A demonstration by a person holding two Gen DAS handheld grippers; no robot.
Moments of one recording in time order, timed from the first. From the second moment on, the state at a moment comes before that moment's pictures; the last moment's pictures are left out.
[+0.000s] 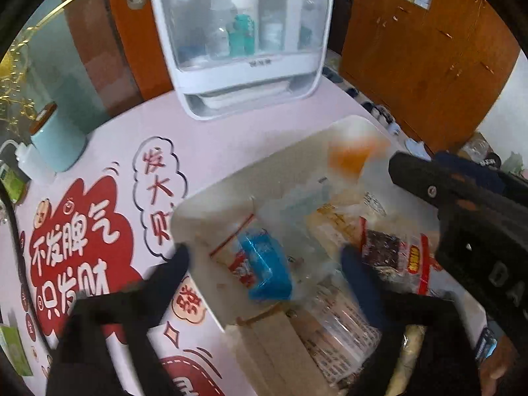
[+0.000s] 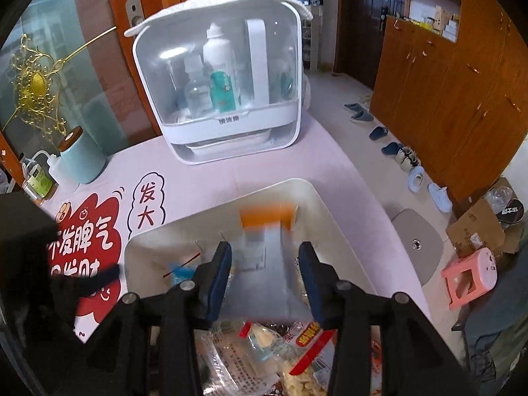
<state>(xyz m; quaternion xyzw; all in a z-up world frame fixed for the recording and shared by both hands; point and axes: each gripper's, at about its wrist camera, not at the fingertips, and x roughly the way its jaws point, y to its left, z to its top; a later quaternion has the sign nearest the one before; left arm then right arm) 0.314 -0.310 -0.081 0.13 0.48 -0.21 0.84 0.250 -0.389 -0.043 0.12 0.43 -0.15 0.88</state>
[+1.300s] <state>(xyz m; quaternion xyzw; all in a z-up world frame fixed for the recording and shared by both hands) 0.163 -0.137 0.090 0.13 0.36 -0.14 0.91 0.108 -0.251 0.085 0.09 0.36 -0.07 0.93</state>
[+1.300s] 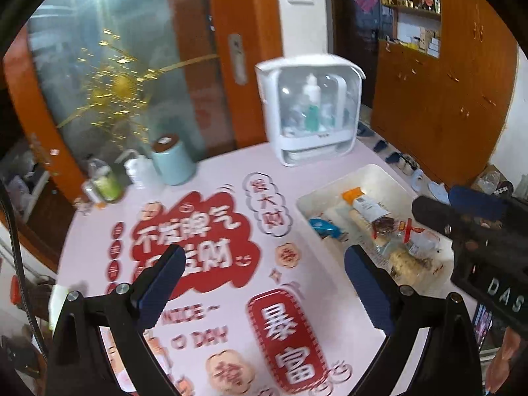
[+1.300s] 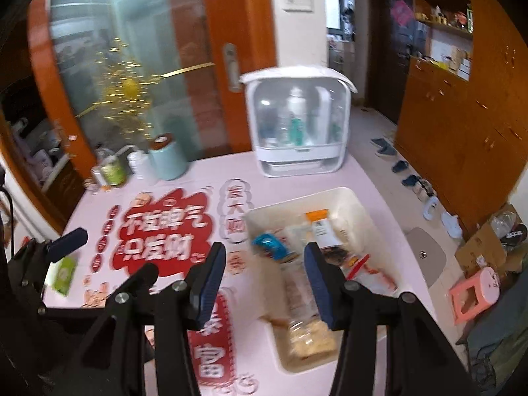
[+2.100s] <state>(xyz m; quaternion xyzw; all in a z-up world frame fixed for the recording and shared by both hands) -0.064 0.004 0.145 0.07 0.24 -0.08 0.97 -0.087 -0.160 0.120 0.10 0.20 0.03 0.97</state>
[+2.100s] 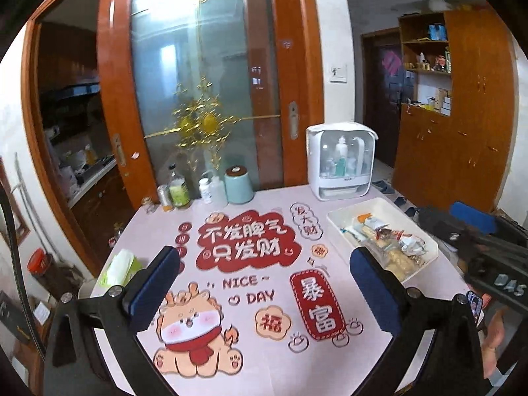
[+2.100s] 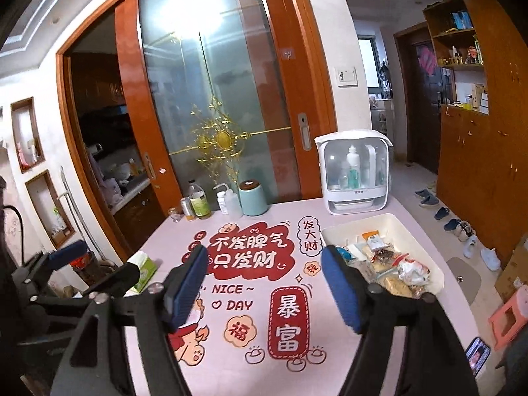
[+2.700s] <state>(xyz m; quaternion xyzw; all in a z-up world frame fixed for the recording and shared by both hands) -0.087 0.012 0.027 0.04 0.31 -0.05 0.95 -0.118 -0.139 0.012 0.11 0.24 -0.02 0.97</state>
